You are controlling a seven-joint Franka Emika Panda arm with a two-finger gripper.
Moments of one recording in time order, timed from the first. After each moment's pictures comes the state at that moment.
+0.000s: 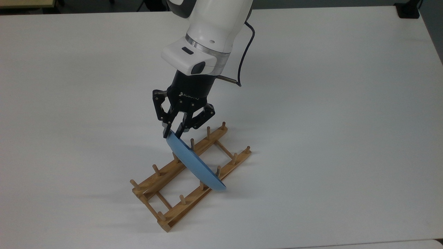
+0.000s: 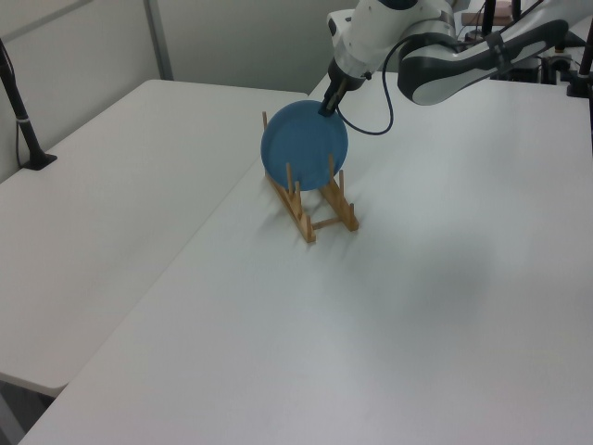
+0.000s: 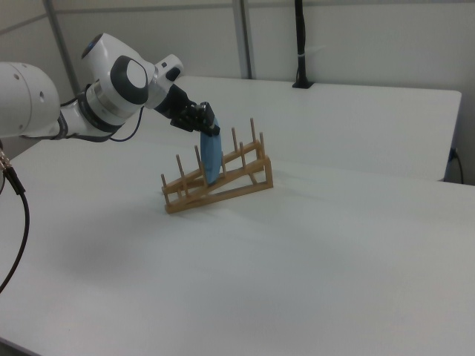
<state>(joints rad) 0.10 0.39 0.01 -1.55 -0.69 2.39 0.42</state>
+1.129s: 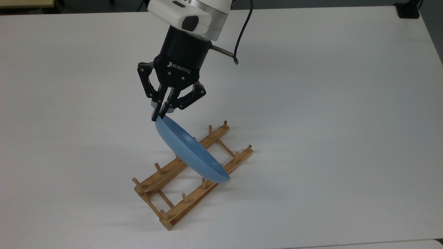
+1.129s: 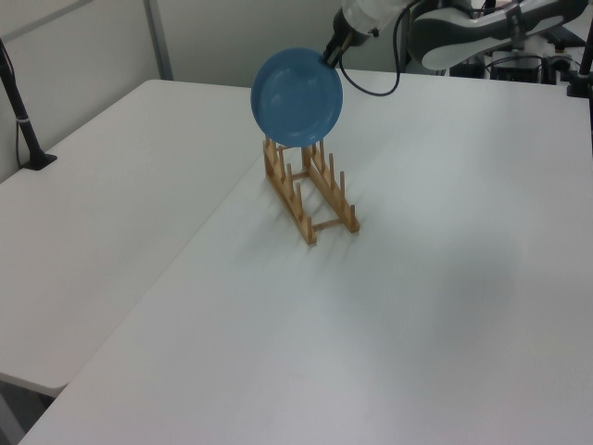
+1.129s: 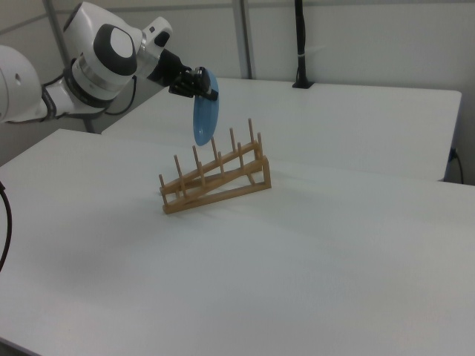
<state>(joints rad) 0.09 0.30 0.00 -1.52 -0.72 2.39 0.45</state>
